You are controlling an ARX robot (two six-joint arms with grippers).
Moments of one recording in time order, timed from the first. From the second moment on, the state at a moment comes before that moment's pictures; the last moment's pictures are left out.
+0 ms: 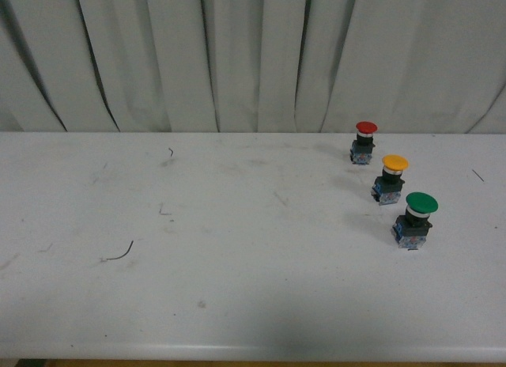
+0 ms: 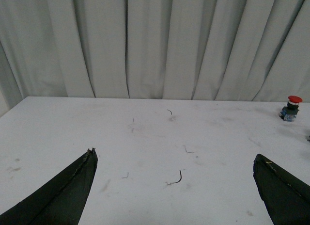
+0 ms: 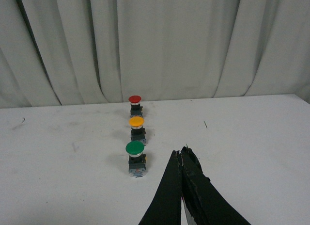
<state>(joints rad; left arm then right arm) 0.00 0.01 0.01 0.00 0.00 -0.01 0.00 0.26 0.05 0.21 0.00 0.01</state>
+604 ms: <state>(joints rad) 0.00 0.01 0.01 0.00 0.00 -0.01 0.00 0.00 0.01 -0.01 0.00 0.01</state>
